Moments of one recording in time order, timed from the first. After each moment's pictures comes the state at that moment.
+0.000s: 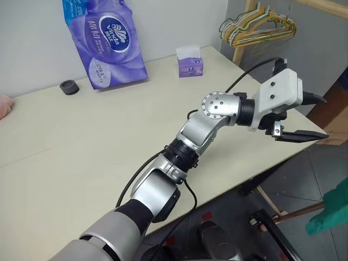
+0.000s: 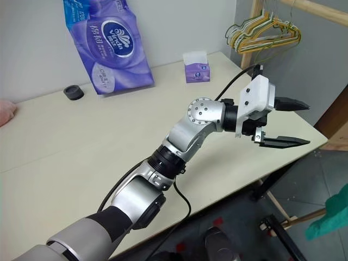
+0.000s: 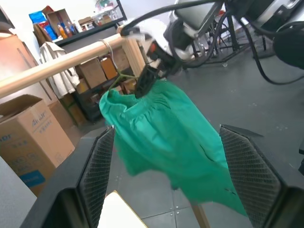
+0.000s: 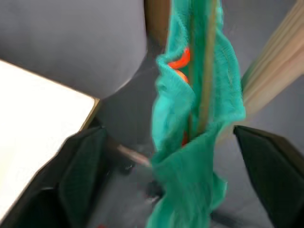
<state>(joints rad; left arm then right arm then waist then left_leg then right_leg) -1.14 -0.15 -0.34 0.46 -0.23 0.03 -1.04 -0.33 -1.33 -1.01 0.11 1.06 1.61 -0.35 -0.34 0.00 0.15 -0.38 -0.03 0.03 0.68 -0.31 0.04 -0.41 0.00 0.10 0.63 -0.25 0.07</state>
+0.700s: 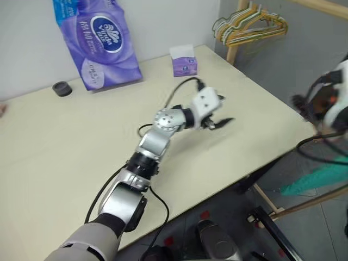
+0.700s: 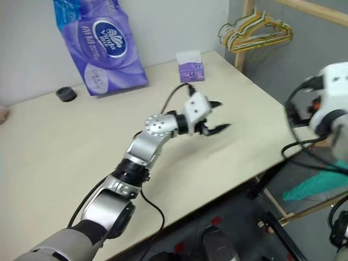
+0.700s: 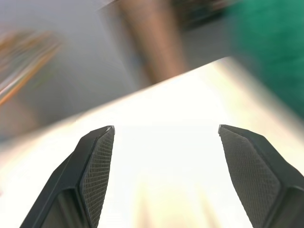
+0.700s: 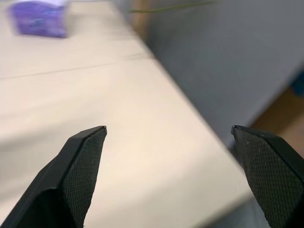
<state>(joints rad) -0.84 0.17 -0.19 0.31 0.01 0.17 -0.64 -0.55 -0.83 -0.35 -0.57 0.92 1.33 -0.21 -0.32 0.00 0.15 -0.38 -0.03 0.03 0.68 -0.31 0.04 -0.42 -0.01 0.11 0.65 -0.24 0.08</state>
